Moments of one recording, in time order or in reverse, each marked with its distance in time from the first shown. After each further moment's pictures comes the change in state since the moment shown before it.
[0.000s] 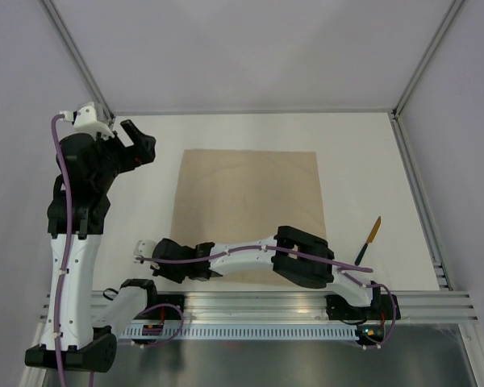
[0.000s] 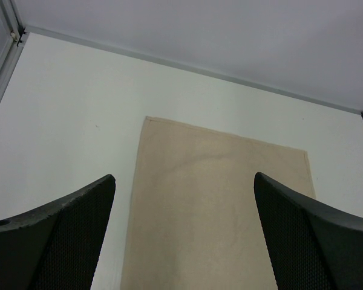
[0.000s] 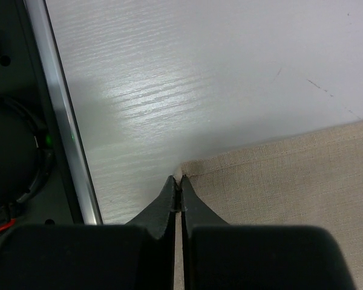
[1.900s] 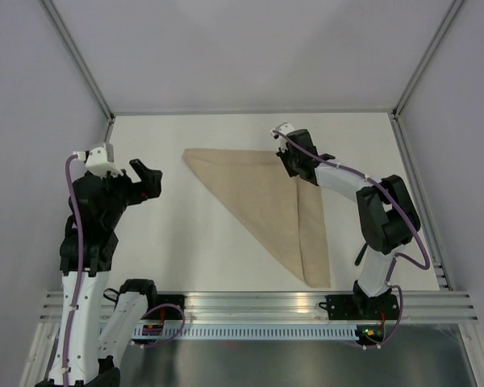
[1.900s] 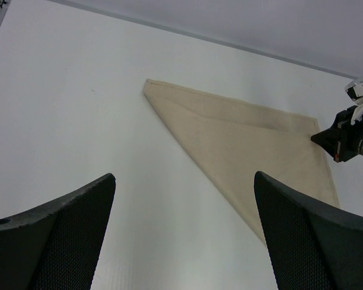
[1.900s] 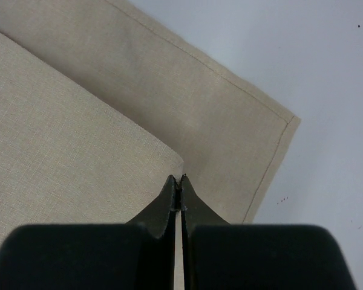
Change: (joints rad) left arm 0.000 -0.274 -0.342 0.057 0.037 0.016; right arm -0.956 -0.434 -0.431 0.030 0.084 -0.201
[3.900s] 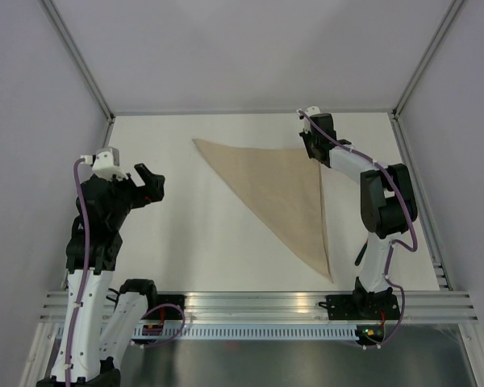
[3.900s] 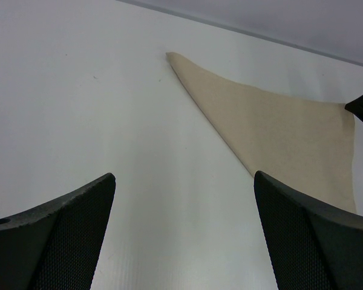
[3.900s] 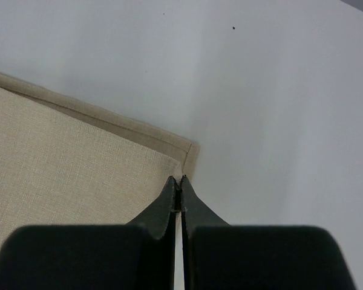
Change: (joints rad) left arm 0.000 -0.015 -0.091 0.039 -0.003 0.010; right arm -0.198 0.137 0.161 0.021 0.046 -0.018
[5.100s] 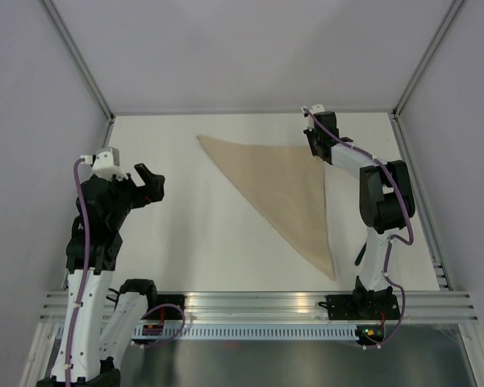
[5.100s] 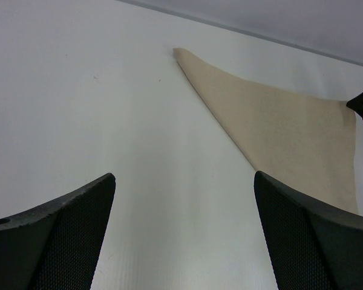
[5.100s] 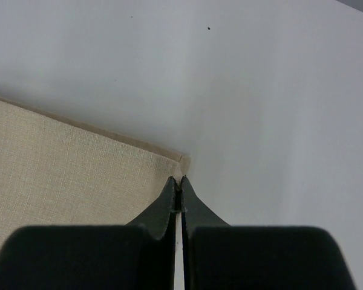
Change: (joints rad) left arm 0.000 0.000 0.000 0.000 0.000 0.000; right arm -0.034 0.048 0.044 0.006 0.018 0.000
